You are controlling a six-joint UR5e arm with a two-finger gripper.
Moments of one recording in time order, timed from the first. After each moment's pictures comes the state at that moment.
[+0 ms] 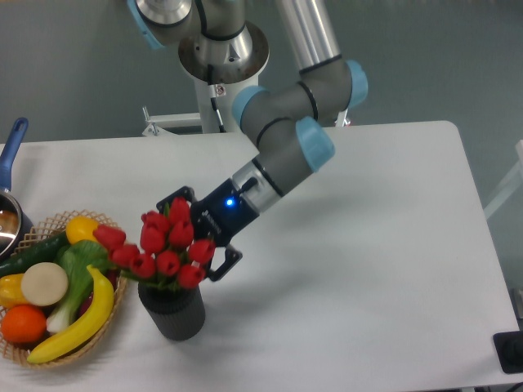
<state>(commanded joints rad) 2.53 -1.84 -1.95 -0.67 0.42 1.09</state>
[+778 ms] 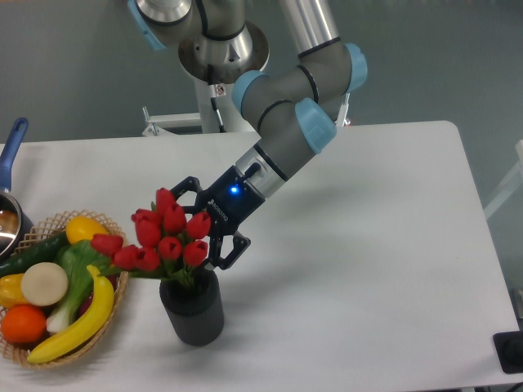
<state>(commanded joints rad) 2.51 -1.89 -1.92 -0.66 0.45 1.09</state>
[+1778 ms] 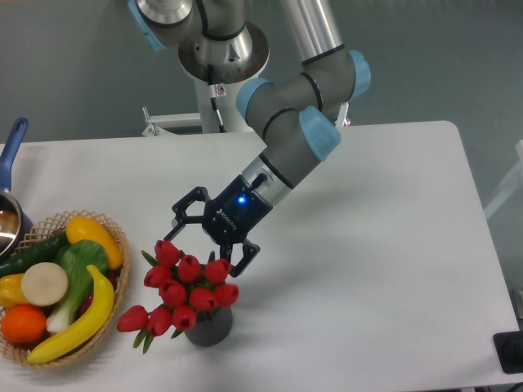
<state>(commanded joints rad) 2.54 -1.88 -1.91 -0.66 0.50 1.06</state>
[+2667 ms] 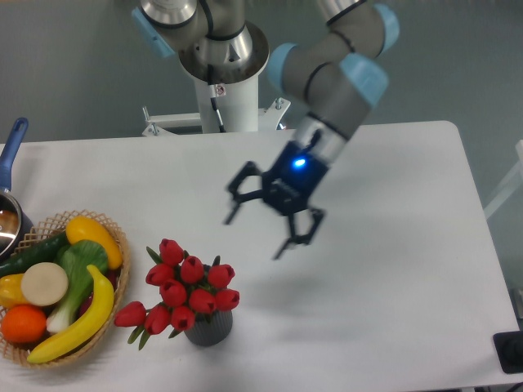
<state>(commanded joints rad) 2.83 -1.79 -1.88 -0.67 0.74 1.04</state>
